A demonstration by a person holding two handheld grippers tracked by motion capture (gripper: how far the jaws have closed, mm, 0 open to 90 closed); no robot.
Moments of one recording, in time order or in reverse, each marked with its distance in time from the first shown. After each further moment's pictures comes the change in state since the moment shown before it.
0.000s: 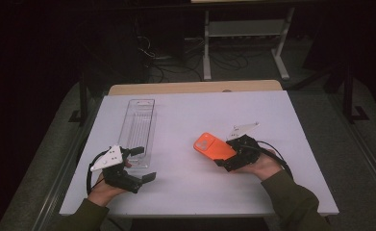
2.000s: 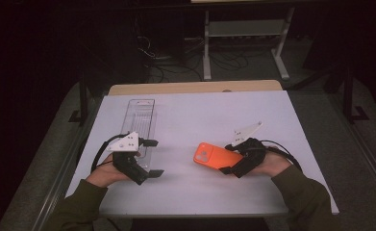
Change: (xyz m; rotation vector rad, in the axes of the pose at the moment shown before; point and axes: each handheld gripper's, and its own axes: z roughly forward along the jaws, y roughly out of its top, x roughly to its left) left arm 0.013 0.045 0.032 0.204 -0.208 0.144; right arm -0.006 -0.004 -0.013 0.027 0.179 -0.200
